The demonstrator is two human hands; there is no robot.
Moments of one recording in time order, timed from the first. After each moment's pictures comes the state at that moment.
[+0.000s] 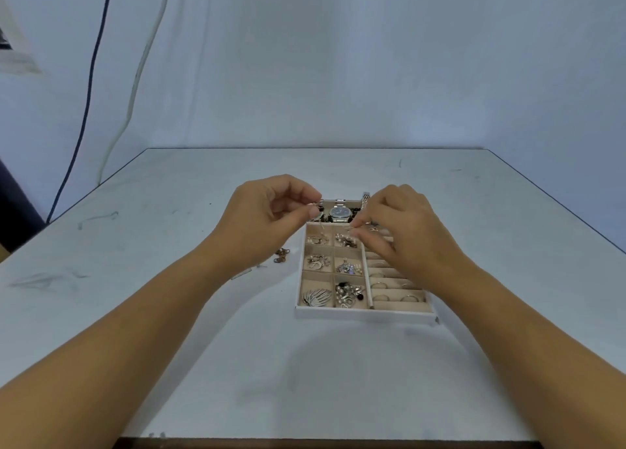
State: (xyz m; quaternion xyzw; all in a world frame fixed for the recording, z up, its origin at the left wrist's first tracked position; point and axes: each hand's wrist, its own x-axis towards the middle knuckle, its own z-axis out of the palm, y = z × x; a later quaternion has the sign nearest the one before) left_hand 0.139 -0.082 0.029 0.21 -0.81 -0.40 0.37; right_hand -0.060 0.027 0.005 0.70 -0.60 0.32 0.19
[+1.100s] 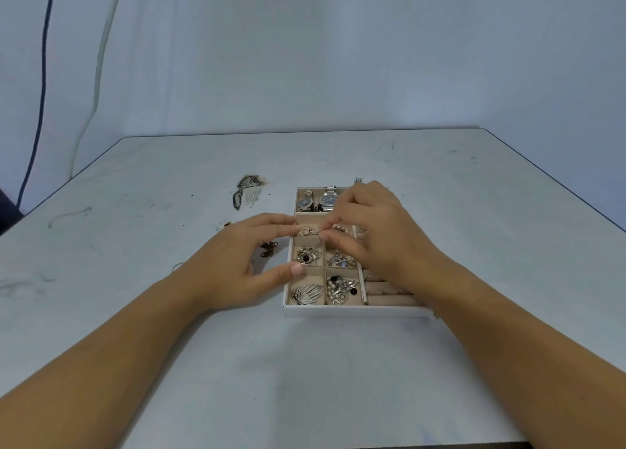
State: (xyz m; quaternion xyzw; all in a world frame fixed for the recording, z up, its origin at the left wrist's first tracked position) left_hand 0.159 -0.100 -0.021 0.18 -0.94 -0.20 0.22; right_hand -0.044 0.011 -0.008 0.71 -0.60 0.35 0.12
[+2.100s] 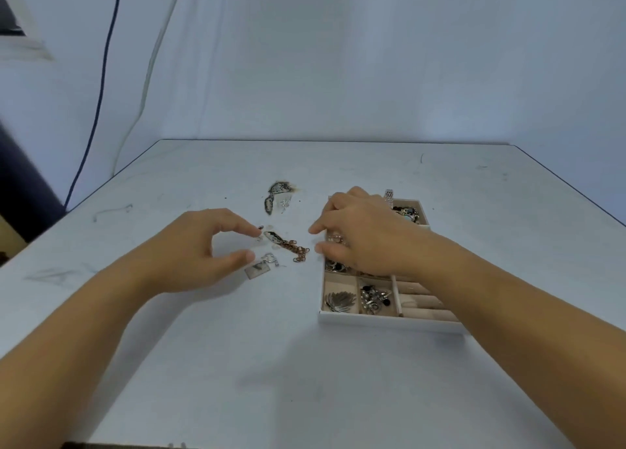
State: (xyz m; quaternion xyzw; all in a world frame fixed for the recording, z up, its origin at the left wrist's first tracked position) left_hand 0.233 -0.135 0.007 0.30 -0.92 -0.17 0.18; right_hand -0.005 -0.021 0.028 0.75 -0.65 0.09 0.01
